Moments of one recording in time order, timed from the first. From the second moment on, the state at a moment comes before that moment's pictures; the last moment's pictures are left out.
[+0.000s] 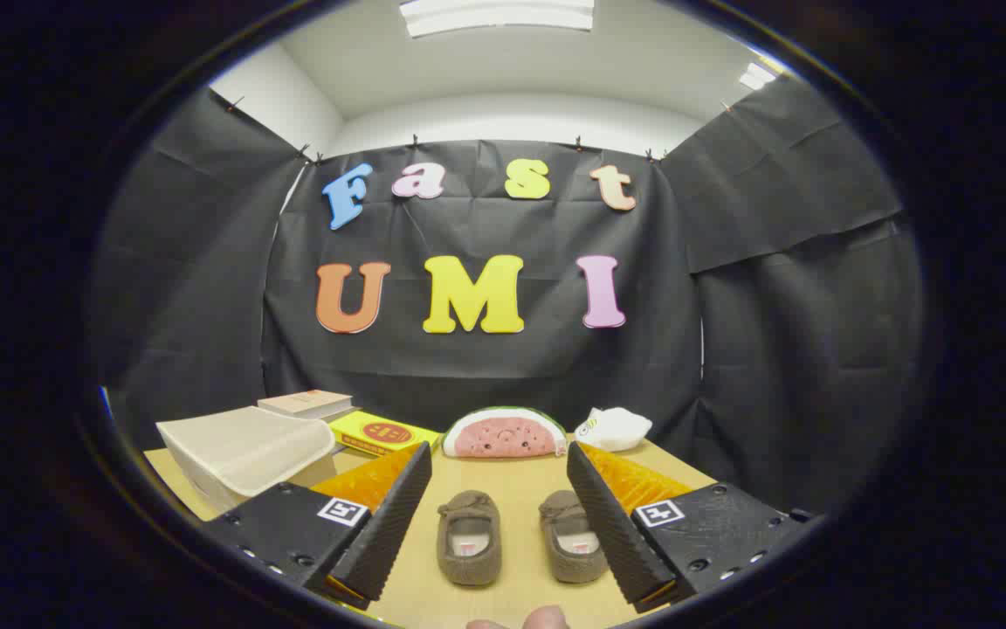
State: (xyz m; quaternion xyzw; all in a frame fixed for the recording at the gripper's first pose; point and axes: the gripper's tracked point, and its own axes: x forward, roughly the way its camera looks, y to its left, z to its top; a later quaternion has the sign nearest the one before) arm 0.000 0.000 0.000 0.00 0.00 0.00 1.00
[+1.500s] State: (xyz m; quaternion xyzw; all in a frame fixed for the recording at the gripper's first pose) arm 0.016 0.059 -0.013 0.06 0.03 0.09 0.99
